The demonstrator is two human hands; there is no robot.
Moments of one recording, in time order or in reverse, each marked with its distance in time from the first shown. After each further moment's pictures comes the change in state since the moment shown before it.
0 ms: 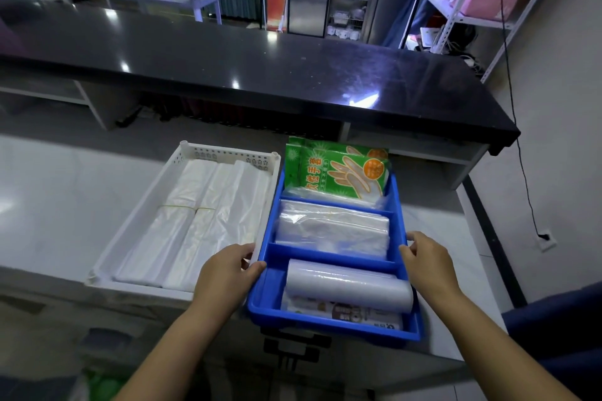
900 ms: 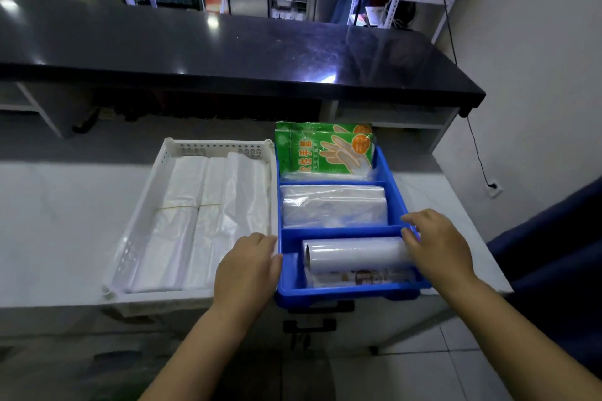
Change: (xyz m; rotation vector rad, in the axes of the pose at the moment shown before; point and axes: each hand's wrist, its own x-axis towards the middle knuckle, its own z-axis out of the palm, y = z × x) left_hand -0.013 -0.023 -0.028 0.124 0.048 0.441; right_hand -0.078 -0.053 0.002 -0.272 0.189 -0.062
